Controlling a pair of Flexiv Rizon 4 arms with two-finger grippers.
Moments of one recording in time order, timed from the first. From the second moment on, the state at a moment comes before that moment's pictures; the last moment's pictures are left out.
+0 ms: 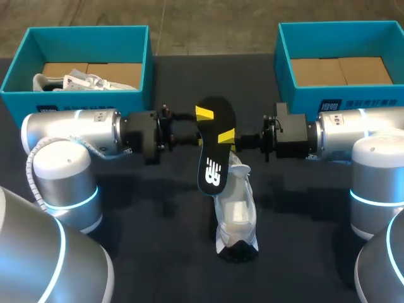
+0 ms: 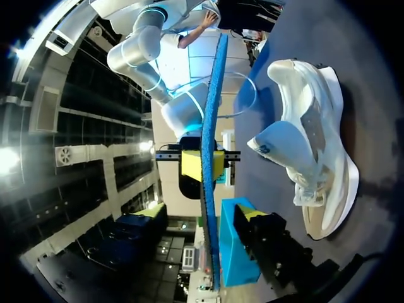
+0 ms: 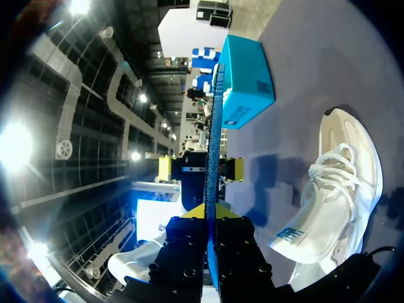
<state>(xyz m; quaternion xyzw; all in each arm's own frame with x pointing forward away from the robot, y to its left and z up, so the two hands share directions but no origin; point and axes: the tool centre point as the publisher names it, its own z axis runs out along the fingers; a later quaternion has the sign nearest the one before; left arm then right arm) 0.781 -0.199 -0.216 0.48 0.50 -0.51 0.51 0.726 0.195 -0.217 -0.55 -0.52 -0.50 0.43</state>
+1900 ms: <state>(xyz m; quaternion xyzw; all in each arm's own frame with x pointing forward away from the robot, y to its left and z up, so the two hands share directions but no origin) 0.782 -0.215 -0.229 0.47 0.53 -0.52 0.49 0.725 0.195 -0.214 -0.56 -0.53 -0.49 0.40</state>
